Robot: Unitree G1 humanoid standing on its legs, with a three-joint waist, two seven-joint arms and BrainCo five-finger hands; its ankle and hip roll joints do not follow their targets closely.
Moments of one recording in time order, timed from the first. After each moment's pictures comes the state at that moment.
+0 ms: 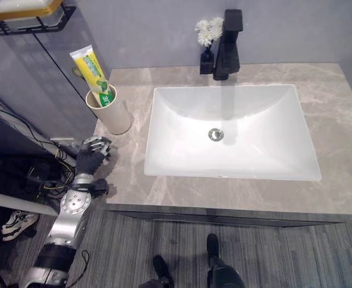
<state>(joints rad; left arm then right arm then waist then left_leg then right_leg) -0.23 0.54 -0.09 0.19 -0.41 -0.21 0.17 -0.03 -0.37 -0.07 1.40 0.36 0.00 -0.21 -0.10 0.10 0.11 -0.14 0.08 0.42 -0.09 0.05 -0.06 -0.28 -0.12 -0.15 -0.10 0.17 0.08</state>
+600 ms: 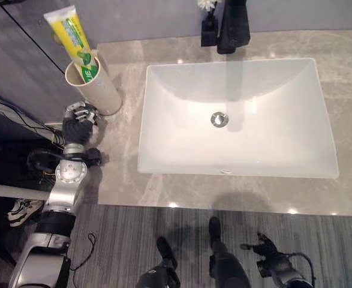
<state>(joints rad) -0.54 0.61 -0.09 0.41 -0.35 -0.21 0.29 -0.11 -0.35 0.16 1.17 0.05 -0.01 -0.16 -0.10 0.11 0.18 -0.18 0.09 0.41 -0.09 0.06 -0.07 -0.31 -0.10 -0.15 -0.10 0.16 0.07</state>
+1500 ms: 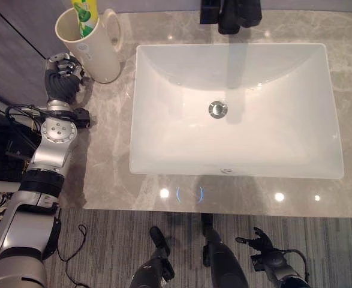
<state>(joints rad) -0.83 0.74 -0.22 0.57 -0.35 -0.22 0.33 -0.11 -0.32 0.20 1.04 0.11 -0.03 -0.18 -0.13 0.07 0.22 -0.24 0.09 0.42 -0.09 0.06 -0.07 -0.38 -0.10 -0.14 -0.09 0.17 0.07</state>
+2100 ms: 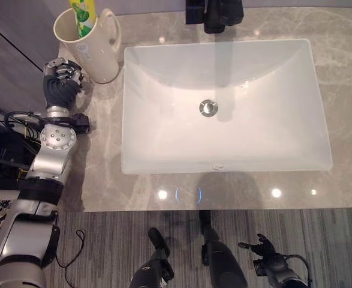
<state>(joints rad) -0.66 0.69 -0.13 0.42 -0.35 -0.22 0.34 -0.12 -0.31 0.20 1.10 0.11 -0.03 -0.19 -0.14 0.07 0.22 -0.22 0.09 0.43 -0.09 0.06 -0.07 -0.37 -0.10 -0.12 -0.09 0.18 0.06</state>
